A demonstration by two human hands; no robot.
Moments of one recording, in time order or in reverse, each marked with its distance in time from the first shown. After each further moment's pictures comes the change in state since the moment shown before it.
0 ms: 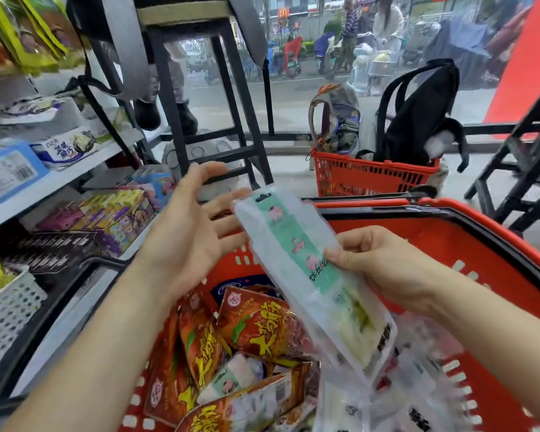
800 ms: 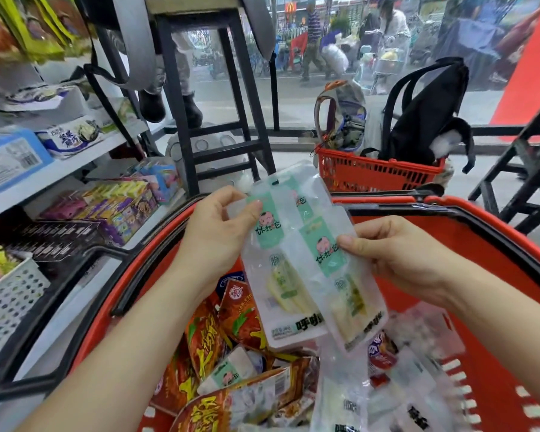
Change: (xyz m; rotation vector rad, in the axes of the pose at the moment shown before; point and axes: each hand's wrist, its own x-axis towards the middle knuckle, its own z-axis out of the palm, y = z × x) left_hand 0.003 -0.028 0.000 0.541 0.159 0.150; right_hand -0.002 -0.006 -0.008 0.006 0.053 -0.037
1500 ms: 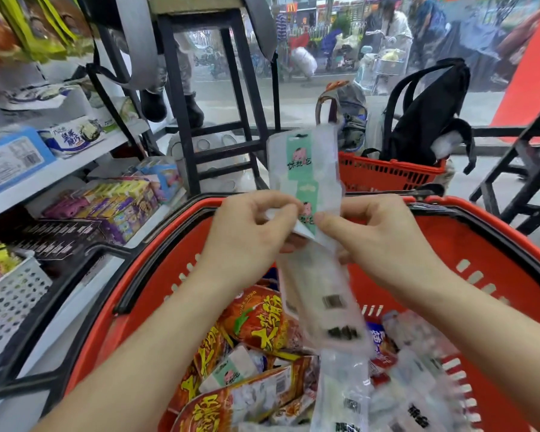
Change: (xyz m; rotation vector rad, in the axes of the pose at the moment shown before) left_hand -0.020 0.028 0.019 0.136 -0.084 0.079; right_hand 0.003 -0.017 0.042 -0.391 0.315 -0.412
